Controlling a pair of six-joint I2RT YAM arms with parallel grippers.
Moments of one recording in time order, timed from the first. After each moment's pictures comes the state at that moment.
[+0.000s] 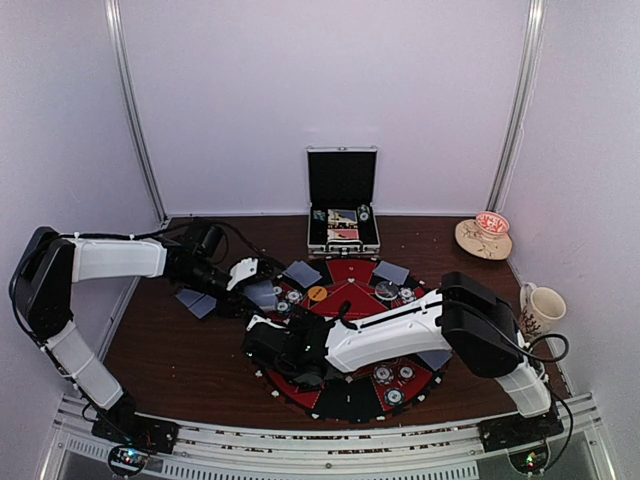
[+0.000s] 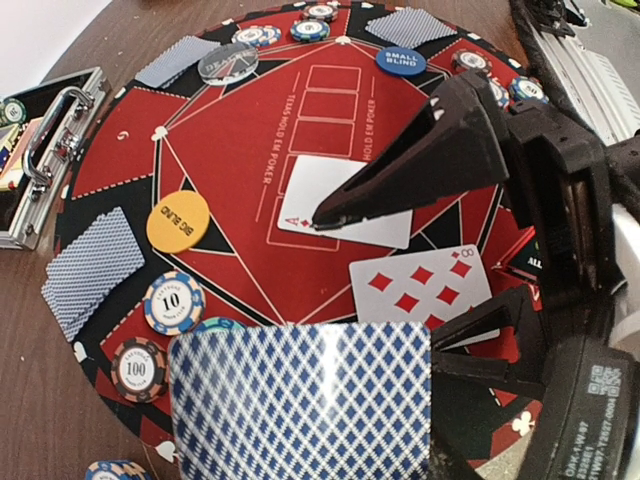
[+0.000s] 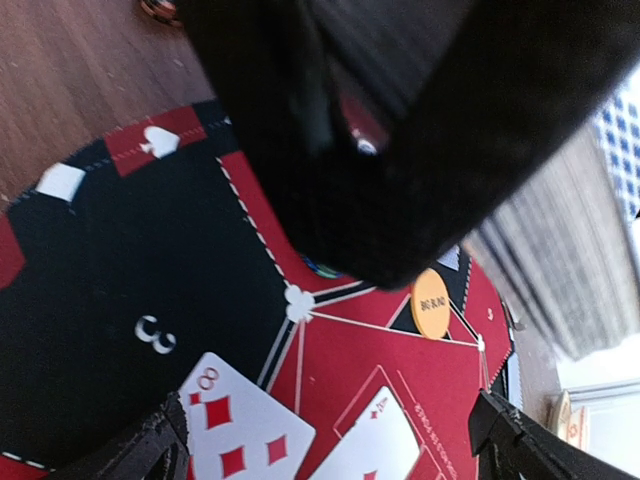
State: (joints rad) left arm -0.48 1.63 0.98 -0.39 0.70 0.87; right arm 1.30 2.29 1.63 -0.27 0.89 -0.08
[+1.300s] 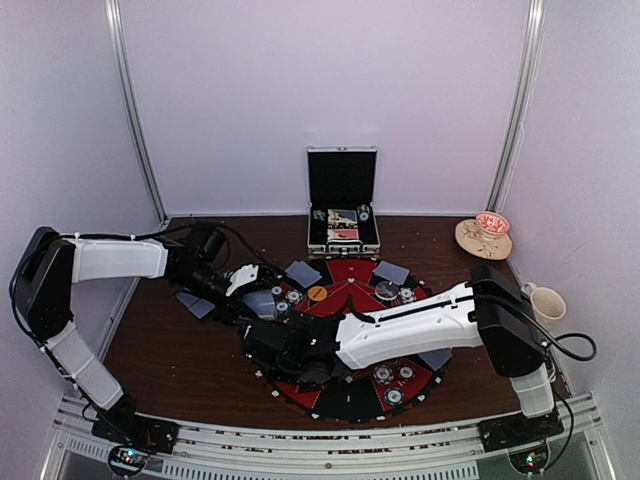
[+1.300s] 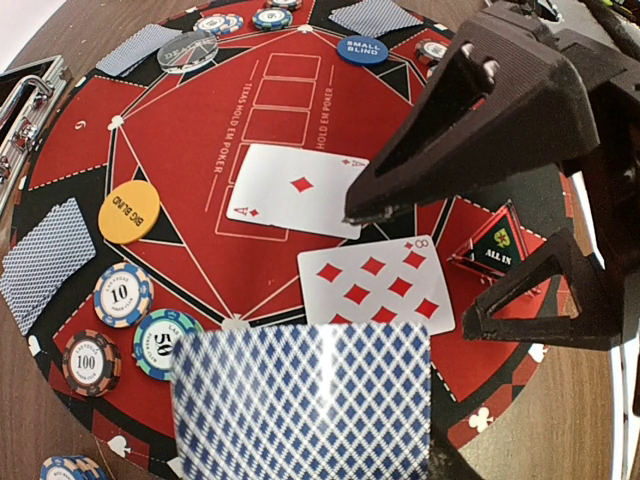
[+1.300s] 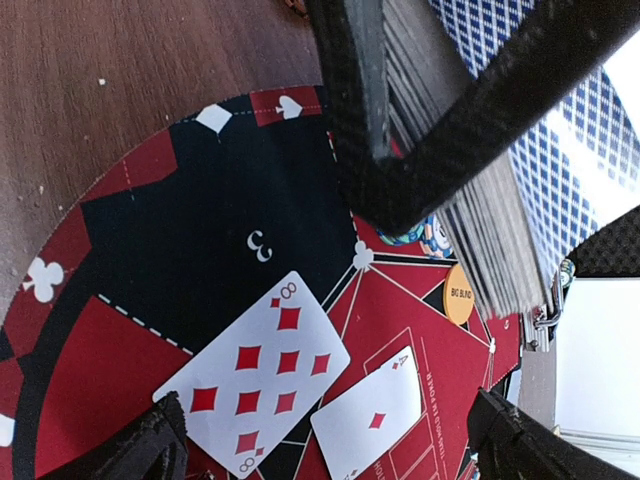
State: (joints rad) left arm -0.49 1.63 0.99 -0.47 0.72 0.87; right arm 1.34 2.18 1.63 -0.49 0.71 -0.16
